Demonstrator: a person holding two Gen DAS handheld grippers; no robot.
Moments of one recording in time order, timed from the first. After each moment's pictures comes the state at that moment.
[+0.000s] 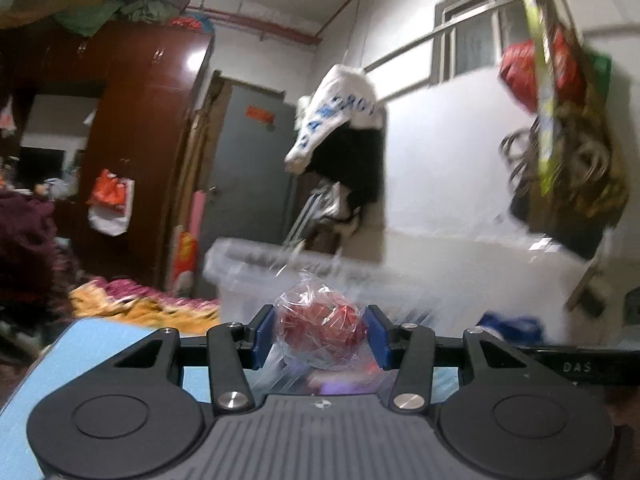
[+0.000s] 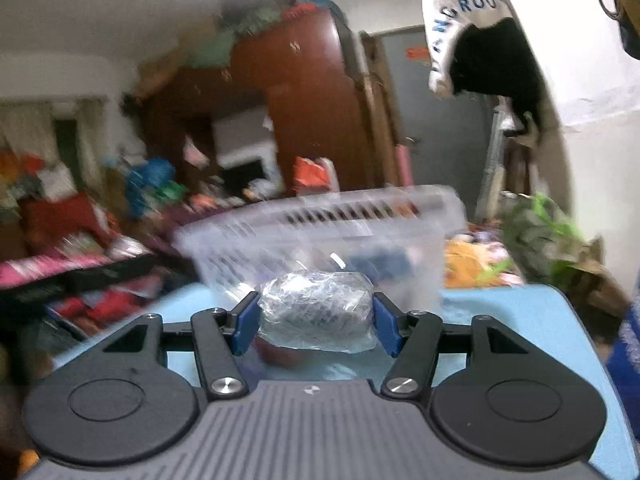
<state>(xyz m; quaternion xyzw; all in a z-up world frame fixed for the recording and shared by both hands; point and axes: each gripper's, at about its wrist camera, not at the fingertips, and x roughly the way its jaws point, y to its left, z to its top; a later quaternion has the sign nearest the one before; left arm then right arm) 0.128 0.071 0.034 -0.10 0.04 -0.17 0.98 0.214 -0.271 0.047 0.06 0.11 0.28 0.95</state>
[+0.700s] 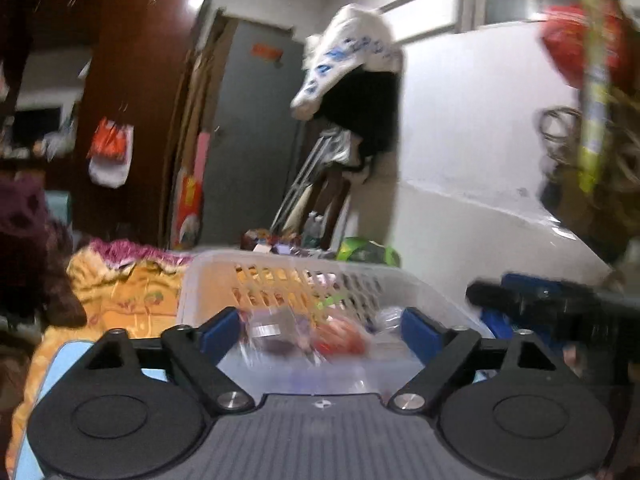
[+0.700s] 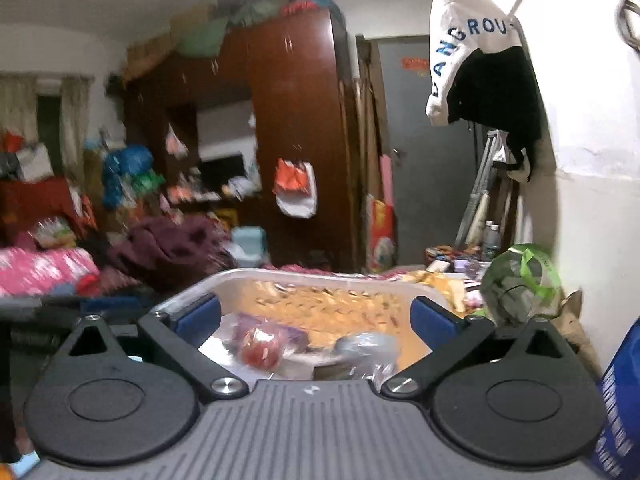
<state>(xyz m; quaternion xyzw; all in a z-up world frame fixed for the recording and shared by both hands) 0.193 0.044 0.090 -0.07 0.16 -0.16 0.97 0.267 -0.248 0.119 0.02 0.12 0.24 0.96</state>
